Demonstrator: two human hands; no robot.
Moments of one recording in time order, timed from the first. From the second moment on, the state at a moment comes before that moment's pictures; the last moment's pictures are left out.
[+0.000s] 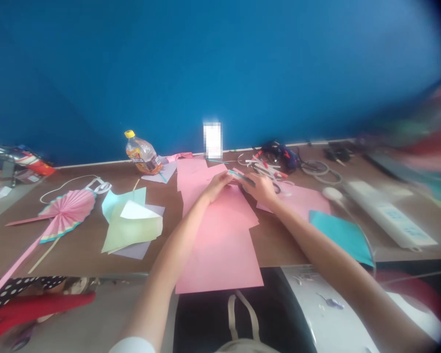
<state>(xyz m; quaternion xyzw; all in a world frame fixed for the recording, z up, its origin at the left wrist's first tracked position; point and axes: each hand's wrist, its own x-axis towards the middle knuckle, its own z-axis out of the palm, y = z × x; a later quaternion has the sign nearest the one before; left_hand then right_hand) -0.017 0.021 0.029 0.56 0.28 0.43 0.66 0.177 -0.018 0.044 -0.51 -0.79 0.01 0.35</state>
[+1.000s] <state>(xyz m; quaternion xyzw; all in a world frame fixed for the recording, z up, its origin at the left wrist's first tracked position) -0.011 0.024 0.019 0.61 0.29 0.40 0.62 0.164 -0.009 0.025 -0.41 -0.79 0.02 0.45</state>
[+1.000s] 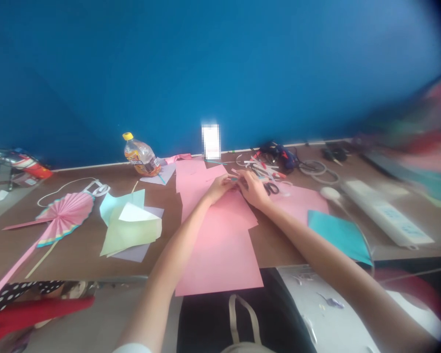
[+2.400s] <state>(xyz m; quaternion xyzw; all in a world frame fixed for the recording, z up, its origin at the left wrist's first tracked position) -0.006 0.020 0.020 0.64 0.29 0.39 0.59 0.160 -0.006 0.016 -0.45 -0.81 -0.06 0.37</state>
